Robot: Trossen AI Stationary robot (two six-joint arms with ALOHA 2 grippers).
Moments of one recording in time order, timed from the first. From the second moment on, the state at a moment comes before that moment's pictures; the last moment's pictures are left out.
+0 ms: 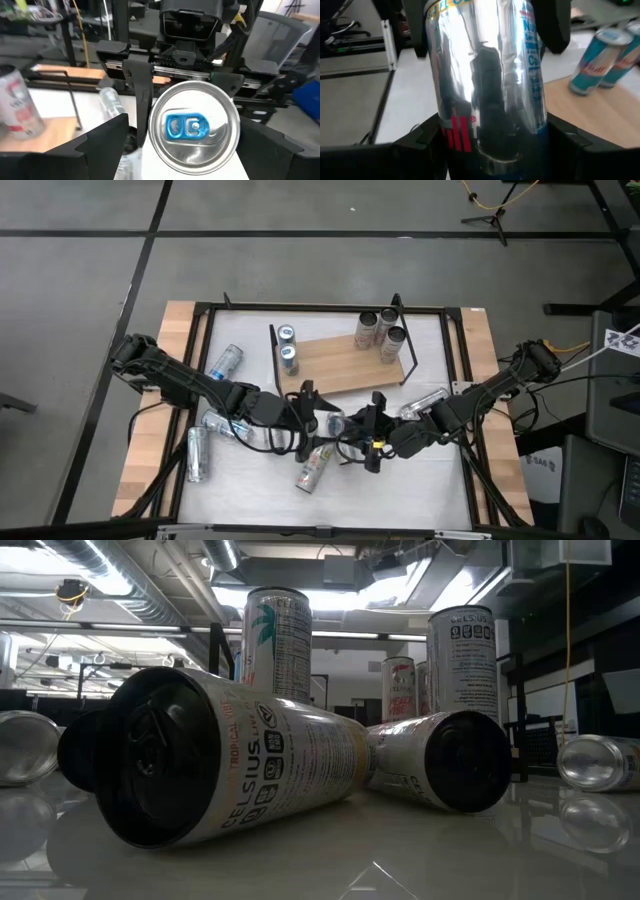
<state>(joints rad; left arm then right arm) -0.35 1.55 1.19 0.13 -0.32 -0.21 0.55 1.45 1.16 -0.26 0.54 0.40</state>
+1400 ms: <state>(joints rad) -0.34 1.66 1.19 0.17 -0.22 -0.49 0.54 1.46 1.16 -0.42 0.30 0.66</state>
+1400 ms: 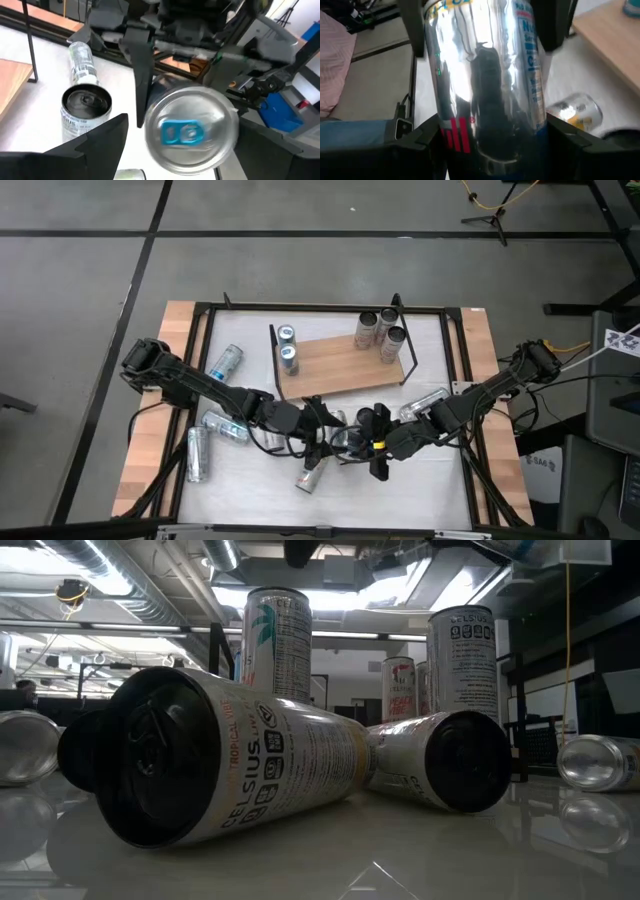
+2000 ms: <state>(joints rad) -0.34 1.72 1.19 0.23 -0.19 -0.54 0.54 1.46 1.16 -0.43 0.23 0.73</state>
